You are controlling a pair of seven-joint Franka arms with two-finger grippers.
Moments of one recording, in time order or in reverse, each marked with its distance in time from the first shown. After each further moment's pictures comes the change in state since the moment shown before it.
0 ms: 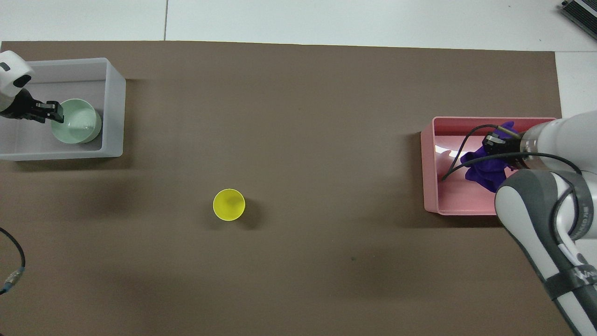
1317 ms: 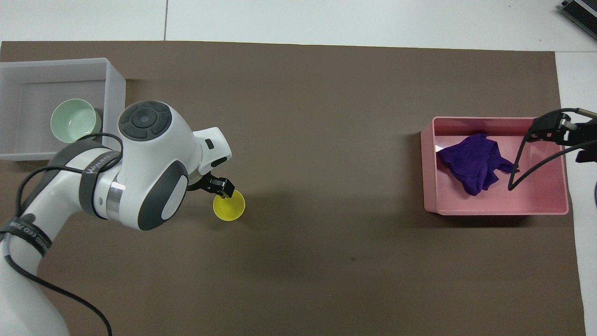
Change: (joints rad) left arm -0.575 -0.375 -0.051 -0.542 -0.094 -0.054 -0.257; right arm -0.039 -0.073 0.019 0.334 0.053 -0.437 -0.202
